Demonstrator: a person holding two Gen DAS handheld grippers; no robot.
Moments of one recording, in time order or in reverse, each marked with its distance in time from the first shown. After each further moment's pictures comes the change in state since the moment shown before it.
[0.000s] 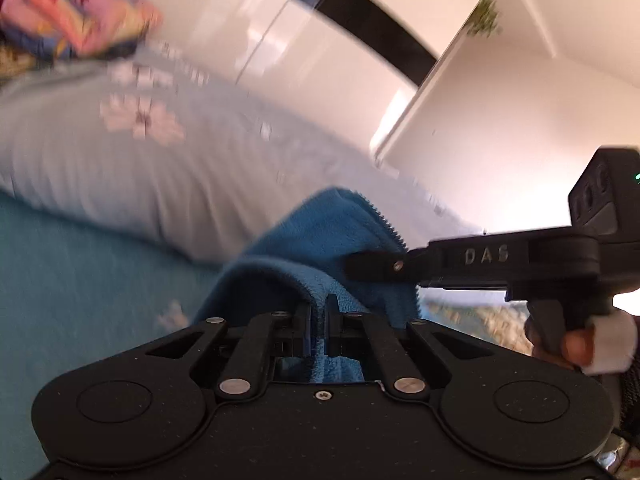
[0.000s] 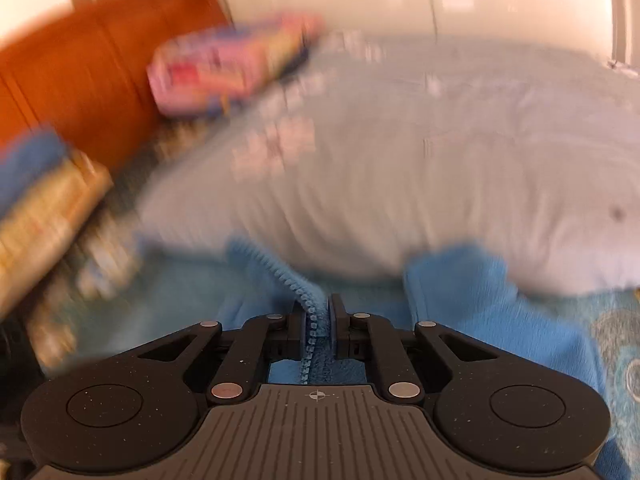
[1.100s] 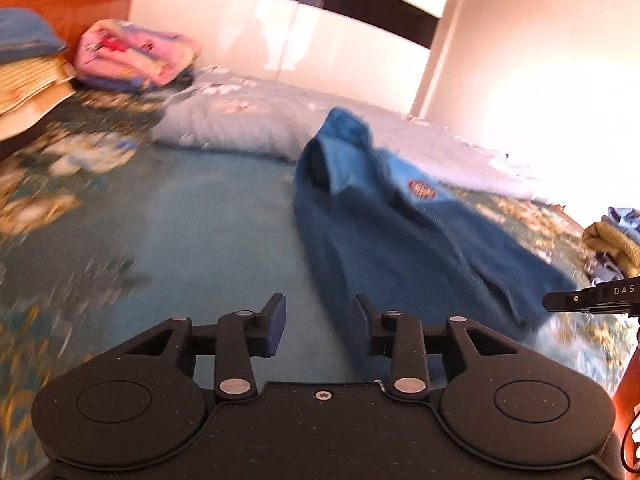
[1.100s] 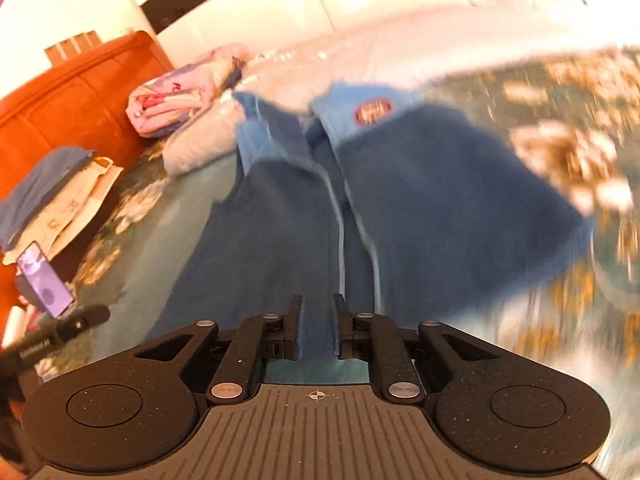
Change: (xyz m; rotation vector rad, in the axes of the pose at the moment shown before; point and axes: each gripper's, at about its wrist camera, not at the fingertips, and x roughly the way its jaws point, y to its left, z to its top) left arm -0.241 -0.038 -0.120 0.210 0.118 0.206; right arm -0.232 0.024 -0.275 0.241 -0.055 -0.113
